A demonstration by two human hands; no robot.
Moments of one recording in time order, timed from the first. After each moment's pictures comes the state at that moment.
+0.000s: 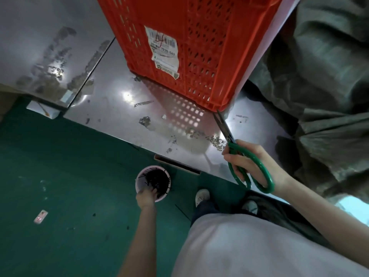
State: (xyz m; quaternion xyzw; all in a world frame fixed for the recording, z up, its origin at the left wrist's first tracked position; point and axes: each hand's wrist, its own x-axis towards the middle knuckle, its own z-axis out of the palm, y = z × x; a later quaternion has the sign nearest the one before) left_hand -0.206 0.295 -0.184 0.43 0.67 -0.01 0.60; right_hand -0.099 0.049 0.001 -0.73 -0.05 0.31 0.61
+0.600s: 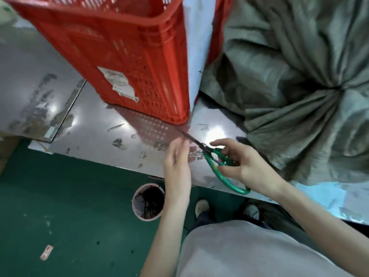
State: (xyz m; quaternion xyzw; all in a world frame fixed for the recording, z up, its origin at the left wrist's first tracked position) left_hand -0.138 0.128 0.034 0.68 0.25 0.05 0.69; right_hand -0.111 -0.025 0.024 -0.78 -0.09 0.23 0.58
